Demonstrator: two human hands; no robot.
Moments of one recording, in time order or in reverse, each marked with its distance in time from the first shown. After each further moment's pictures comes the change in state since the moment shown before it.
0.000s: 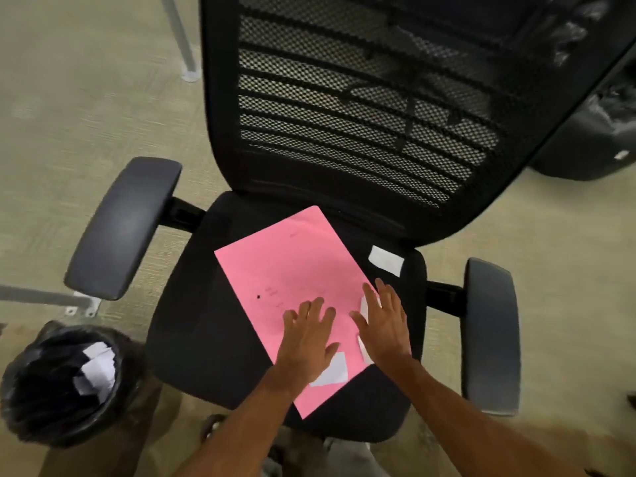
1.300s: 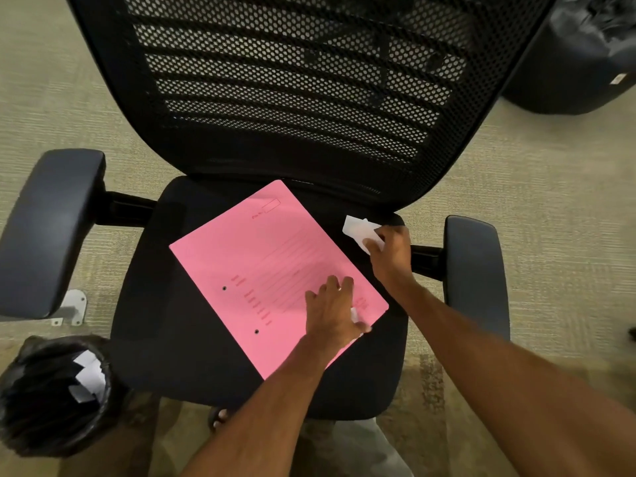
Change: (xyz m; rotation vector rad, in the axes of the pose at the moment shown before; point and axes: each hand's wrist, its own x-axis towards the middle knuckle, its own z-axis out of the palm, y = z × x) left_hand 0.059 0.073 0.028 -0.192 -0.089 -0.020; right_hand 0.079 0.051 -0.024 0.506 0.226 0.253
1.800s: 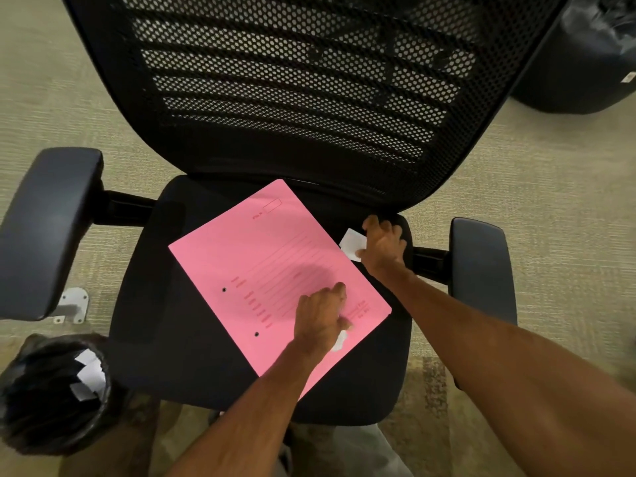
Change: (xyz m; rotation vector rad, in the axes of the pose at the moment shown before) left_hand 0.005 -0.023 0.007 -0.173 0.032 0.001; right_hand 0.018 -0.014 0.015 -0.444 -0.195 -0.075
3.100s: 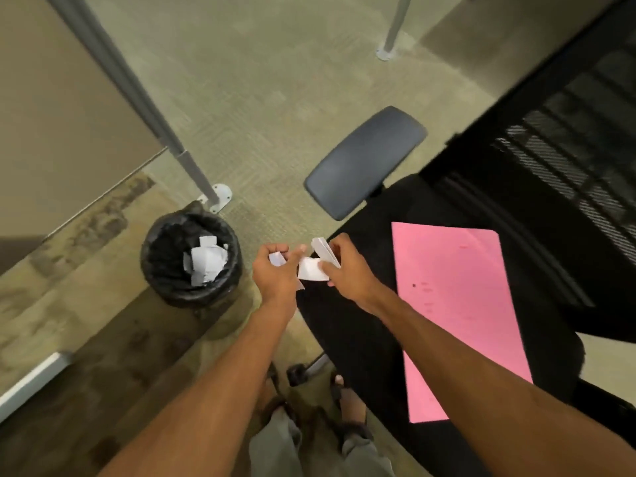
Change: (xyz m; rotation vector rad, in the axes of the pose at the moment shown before) left_hand -0.168 -0.253 -0.117 -1.461 1.237 -0.856; right_hand -0.170 -0.300 0.124 0.287 -0.572 -0.616
